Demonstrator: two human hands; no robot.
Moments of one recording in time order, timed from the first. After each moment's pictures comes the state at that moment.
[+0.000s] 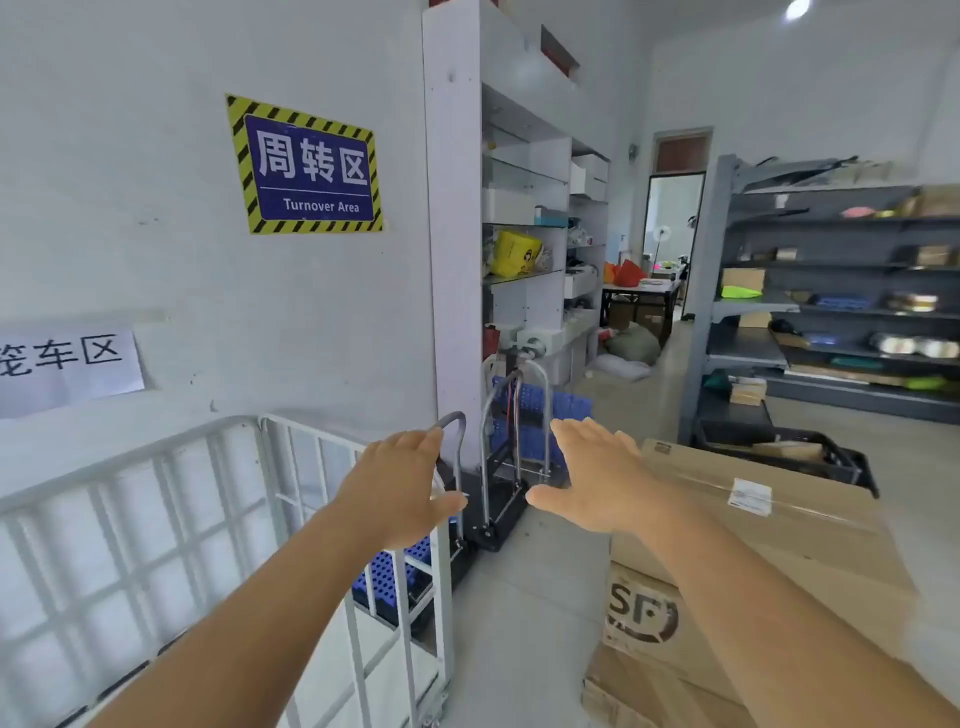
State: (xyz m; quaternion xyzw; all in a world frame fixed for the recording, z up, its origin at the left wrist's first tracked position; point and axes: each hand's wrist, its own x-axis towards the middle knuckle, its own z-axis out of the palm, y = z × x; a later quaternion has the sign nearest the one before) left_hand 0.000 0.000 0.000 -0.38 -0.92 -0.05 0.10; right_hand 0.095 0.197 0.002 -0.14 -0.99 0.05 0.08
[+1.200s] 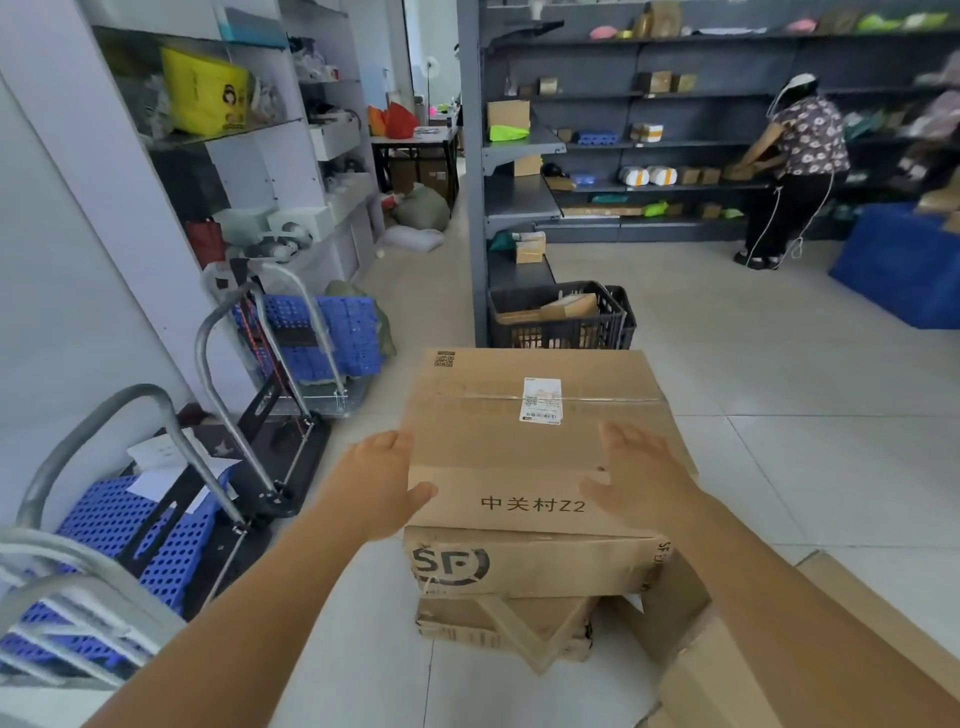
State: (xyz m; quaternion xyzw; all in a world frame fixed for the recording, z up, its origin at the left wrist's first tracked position) left_hand -0.093 0.434 -0.155 -0.55 -0.84 0.00 -0.05; right_hand 0.141 0.579 -0.153 -0.47 -0.87 0.14 -0.04
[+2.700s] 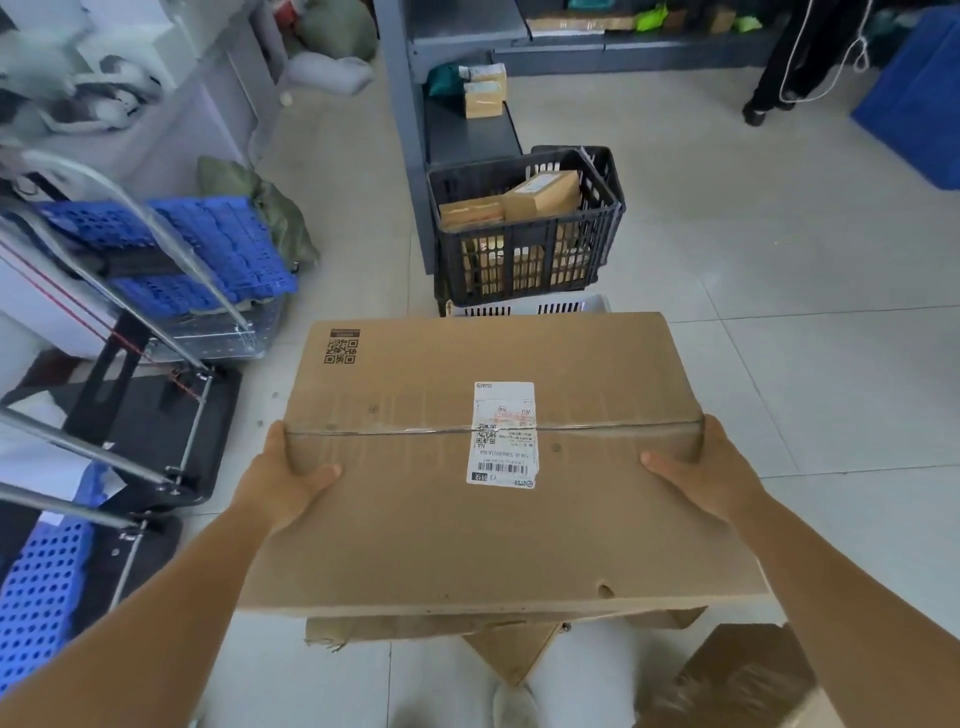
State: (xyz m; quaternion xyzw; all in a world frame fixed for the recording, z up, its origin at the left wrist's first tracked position) left_hand -0.262 0.695 -0.326 -0.26 -0.90 -0.16 -0.31; right_hand 0.137 0.892 -0.328 -0.70 -0.62 0.36 0.03
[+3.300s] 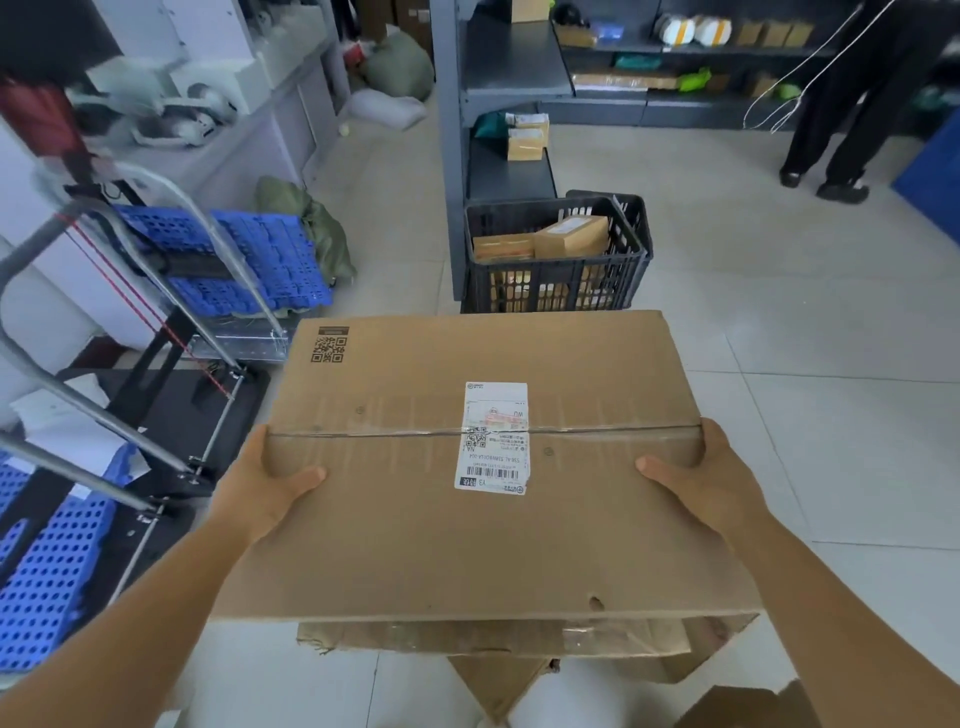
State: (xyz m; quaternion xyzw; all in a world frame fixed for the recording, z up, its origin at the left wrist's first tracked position) left_hand -0.257 0.662 -0.303 -0.19 -0.90 -0.29 -0.26; right_hand 0.124 0.897 -0.281 -0.65 -0.66 0.37 0.10
